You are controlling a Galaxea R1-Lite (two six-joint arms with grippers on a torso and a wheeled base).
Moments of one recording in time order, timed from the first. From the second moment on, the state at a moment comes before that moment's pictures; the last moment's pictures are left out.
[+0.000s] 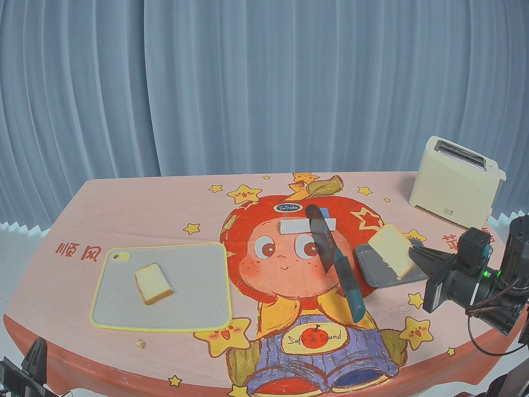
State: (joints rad) left arm 0.01 0.02 -0.02 0.00 0.00 0.01; right arm 0.68 1.37 -0.36 -0.68 -0.33 -0.05
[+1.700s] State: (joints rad) left arm 0.01 0.02 -0.02 0.00 0.00 0.01; right arm 0.68 1.37 -0.34 -0.67 -0.33 -0.06
